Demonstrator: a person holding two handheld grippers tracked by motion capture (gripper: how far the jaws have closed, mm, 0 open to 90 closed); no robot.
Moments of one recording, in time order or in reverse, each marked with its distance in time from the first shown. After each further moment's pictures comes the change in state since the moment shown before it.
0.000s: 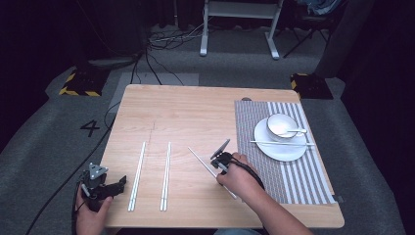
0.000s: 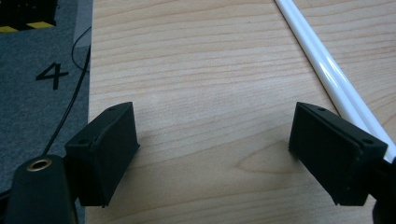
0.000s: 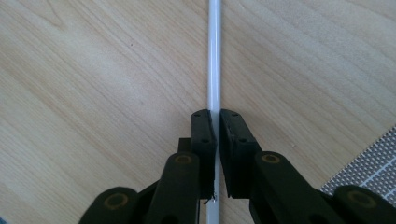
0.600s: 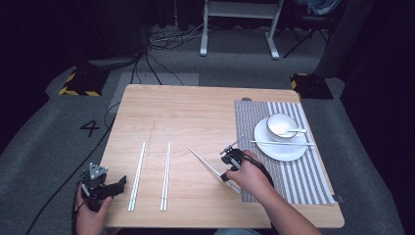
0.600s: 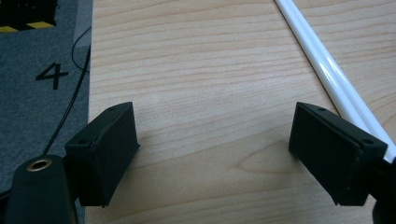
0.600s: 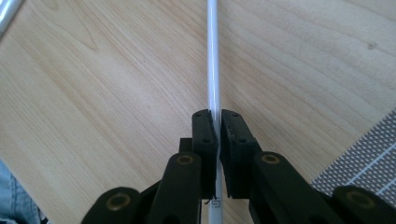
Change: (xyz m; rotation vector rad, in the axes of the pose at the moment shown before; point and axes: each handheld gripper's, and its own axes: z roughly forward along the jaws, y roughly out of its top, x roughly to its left) left arm 0.000 0.000 0.000 0.000 0.000 0.000; right arm -0.025 -0.016 -0.017 -0.159 0.136 0.008
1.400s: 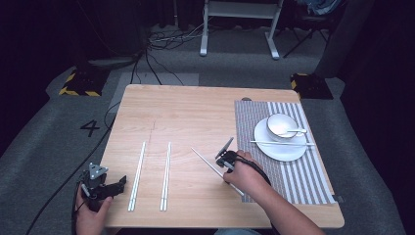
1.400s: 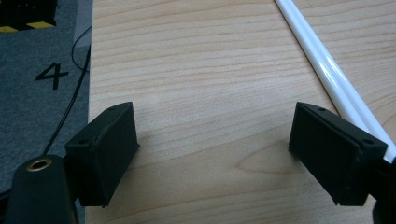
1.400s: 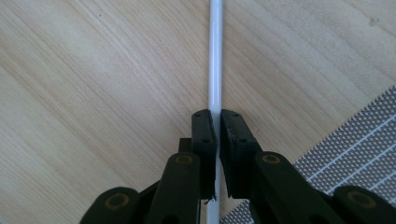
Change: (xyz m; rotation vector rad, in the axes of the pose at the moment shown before) left arm 0.000 0.000 0.000 0.000 0.000 0.000; right arm 0.008 0.010 0.017 0.209 -0.160 -0.095
